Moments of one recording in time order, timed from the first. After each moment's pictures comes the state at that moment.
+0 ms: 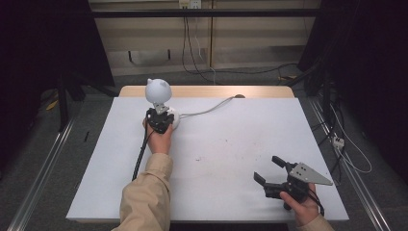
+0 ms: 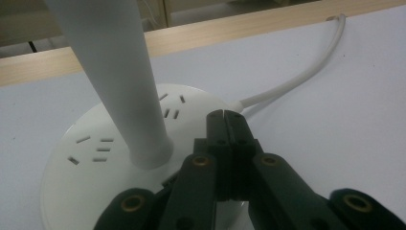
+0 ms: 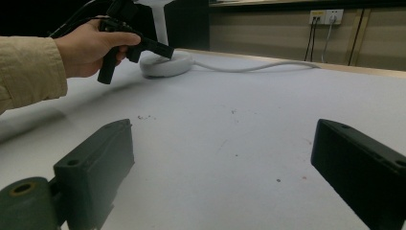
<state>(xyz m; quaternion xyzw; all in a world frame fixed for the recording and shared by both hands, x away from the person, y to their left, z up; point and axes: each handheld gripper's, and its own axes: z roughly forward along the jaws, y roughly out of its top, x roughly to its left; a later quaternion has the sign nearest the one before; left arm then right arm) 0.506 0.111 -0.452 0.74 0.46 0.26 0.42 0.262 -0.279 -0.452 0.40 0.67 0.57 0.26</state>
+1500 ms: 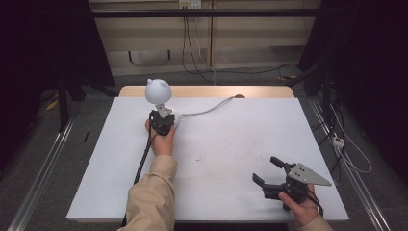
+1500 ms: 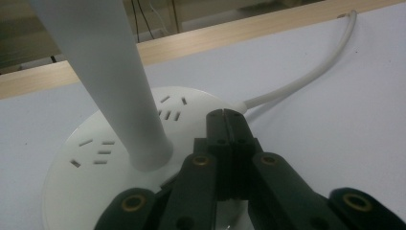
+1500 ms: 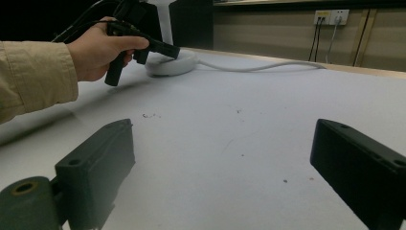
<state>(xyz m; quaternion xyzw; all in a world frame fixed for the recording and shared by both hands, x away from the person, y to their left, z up) 0.501 0.104 -0.459 0.74 0.45 0.30 0.41 0.261 -0.275 -0.452 0.39 0.68 0.57 0.26</state>
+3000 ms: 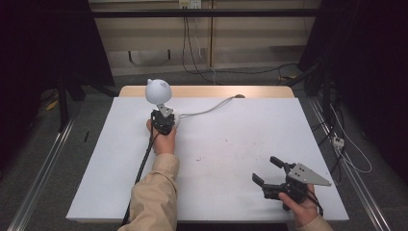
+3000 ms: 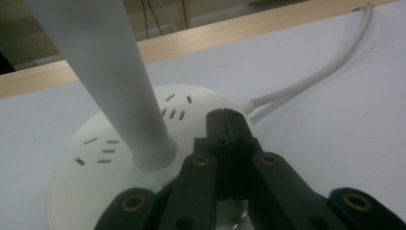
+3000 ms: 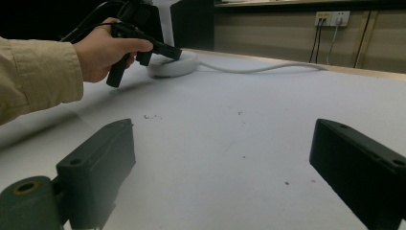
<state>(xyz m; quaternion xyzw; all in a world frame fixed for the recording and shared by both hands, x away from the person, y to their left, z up) 0.503 0.100 -0.459 0.74 0.46 0.31 0.39 0.261 -0.274 -0.452 0.39 0.68 0.57 0.26</state>
